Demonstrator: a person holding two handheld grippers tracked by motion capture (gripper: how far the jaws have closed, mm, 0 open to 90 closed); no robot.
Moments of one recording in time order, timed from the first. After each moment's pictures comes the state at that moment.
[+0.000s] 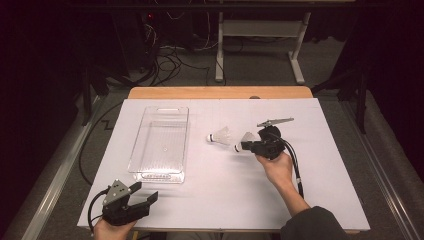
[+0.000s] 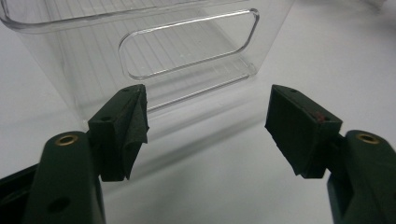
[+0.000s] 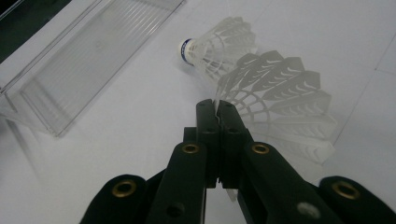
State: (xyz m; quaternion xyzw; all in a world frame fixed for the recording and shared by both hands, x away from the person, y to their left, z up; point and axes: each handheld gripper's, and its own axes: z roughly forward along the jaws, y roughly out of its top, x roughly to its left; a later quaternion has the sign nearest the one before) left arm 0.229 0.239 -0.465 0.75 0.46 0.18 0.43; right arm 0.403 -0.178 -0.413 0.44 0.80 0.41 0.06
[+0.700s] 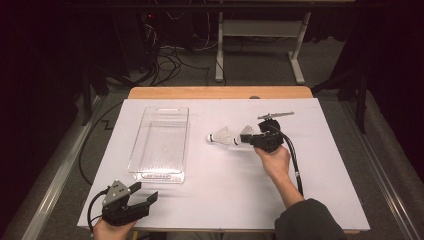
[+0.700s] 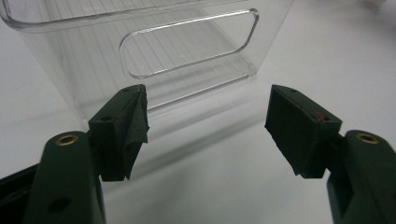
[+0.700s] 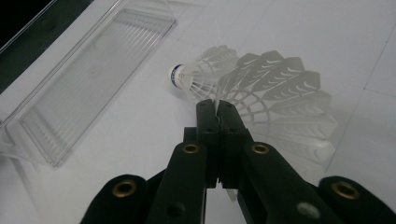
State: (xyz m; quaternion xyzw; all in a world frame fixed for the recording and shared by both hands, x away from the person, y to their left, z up) left arm 0.229 0.240 -0.465 0.75 0.47 0.17 0.43; right arm 0.422 -0.177 -0.410 0.46 0.78 0.43 0.05
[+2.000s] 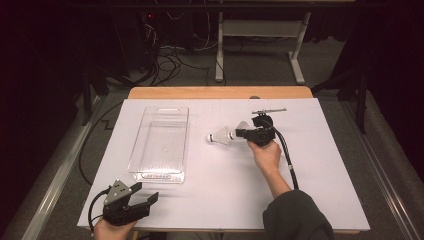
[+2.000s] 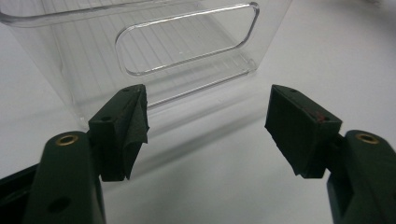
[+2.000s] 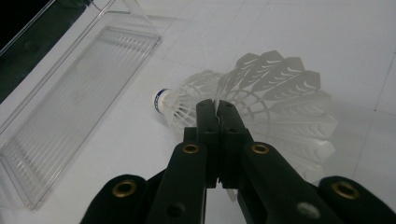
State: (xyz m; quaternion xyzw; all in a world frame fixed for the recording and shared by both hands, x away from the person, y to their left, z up) left arm 0.230 0.239 -0.466 0.76 0.46 0.17 0.42; right arm 0.448 -0.163 -0.423 0.49 0.75 0.43 0.05
